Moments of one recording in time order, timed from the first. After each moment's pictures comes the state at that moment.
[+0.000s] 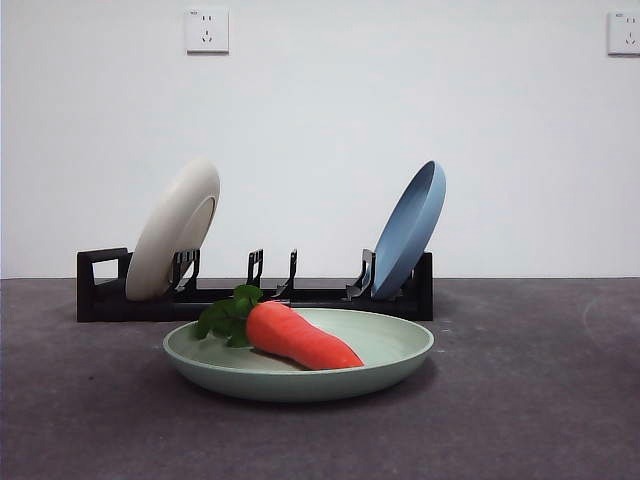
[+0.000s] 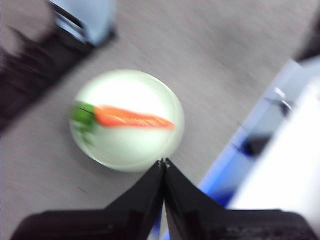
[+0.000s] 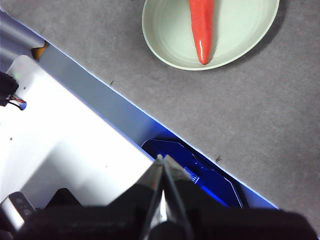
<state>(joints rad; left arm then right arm) -1.03 0.88 1.22 -1.01 -0.24 -0.16 0.74 0.78 0.95 -1.08 -0.23 0.22</state>
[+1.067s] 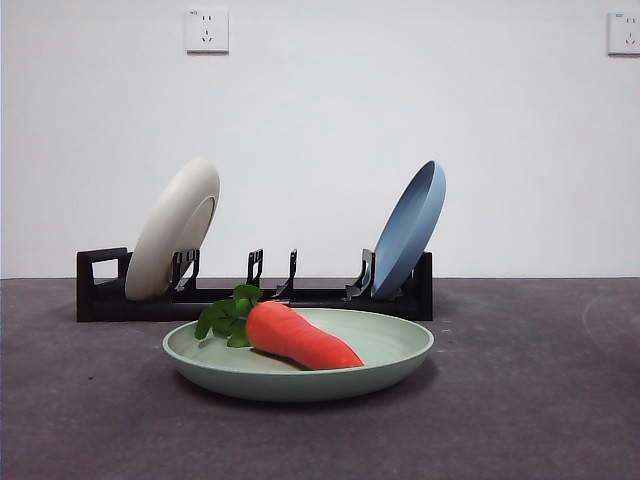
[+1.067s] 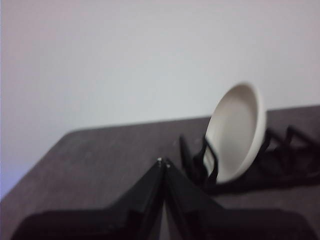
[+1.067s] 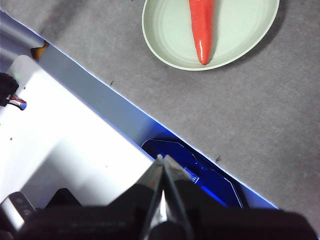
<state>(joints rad) 0.01 0.09 0.15 -0.03 -0.04 0.07 0.74 0.78 0.95 -1.08 -0.23 0.22</state>
